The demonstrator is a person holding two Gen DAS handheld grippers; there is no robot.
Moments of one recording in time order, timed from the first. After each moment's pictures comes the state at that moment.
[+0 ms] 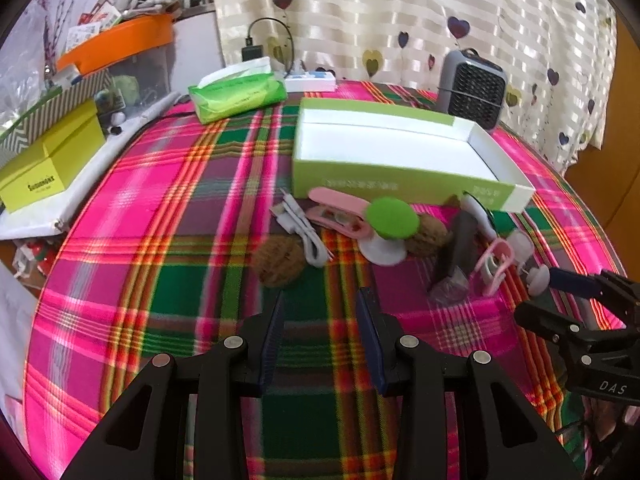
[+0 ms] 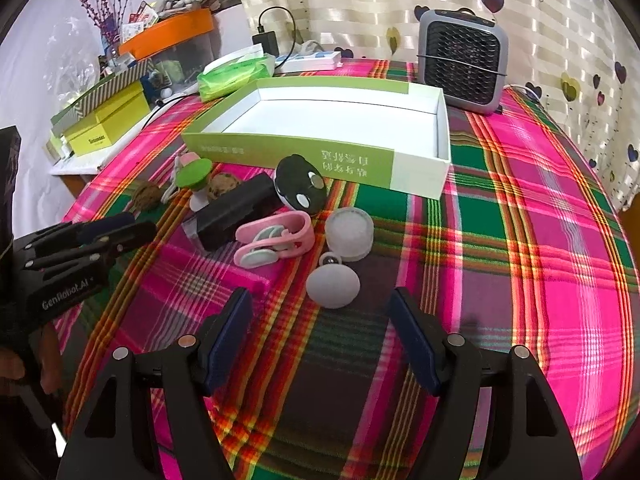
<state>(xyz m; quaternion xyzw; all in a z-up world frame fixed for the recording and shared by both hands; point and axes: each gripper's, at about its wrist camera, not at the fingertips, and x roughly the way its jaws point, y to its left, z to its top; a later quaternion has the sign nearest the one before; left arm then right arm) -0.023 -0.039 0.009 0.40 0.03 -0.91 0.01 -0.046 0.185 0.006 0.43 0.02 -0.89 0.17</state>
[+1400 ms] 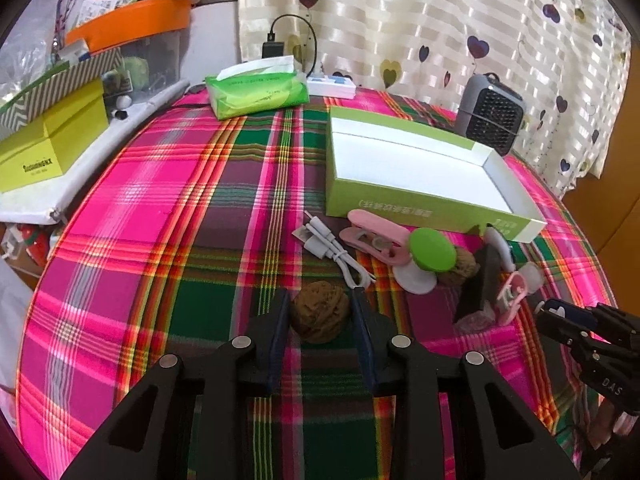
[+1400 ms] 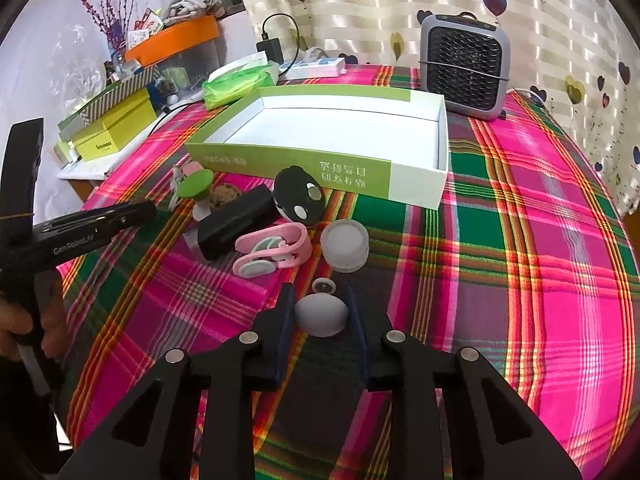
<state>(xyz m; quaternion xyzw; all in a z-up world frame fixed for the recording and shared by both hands) -0.032 -0.067 0.011 0.40 0.08 -0.91 0.01 -0.045 0.194 0.011 0.42 0.02 -0.89 0.18</state>
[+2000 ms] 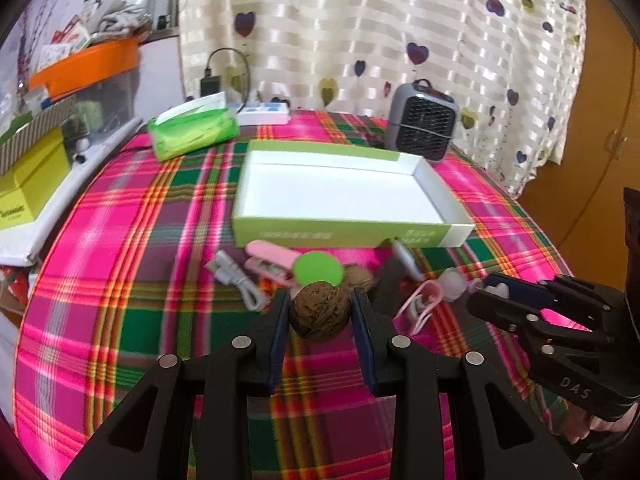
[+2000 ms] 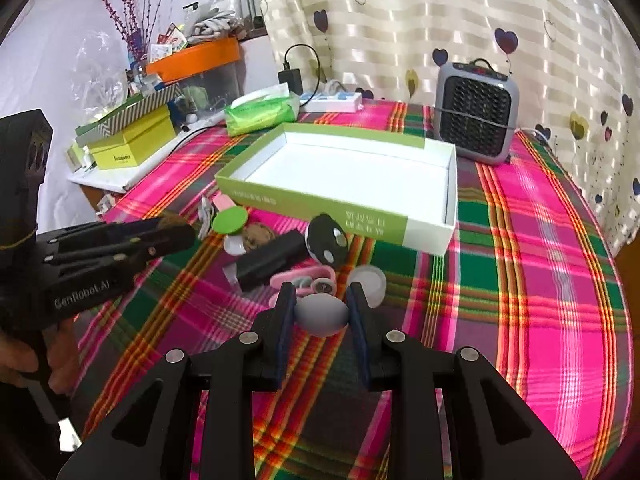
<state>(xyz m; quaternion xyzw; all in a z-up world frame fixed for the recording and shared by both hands) -0.025 -0.015 0.043 0.37 0.06 -0.93 -0.06 -0.043 0.182 0.040 0.38 0.03 -0.90 0.20</state>
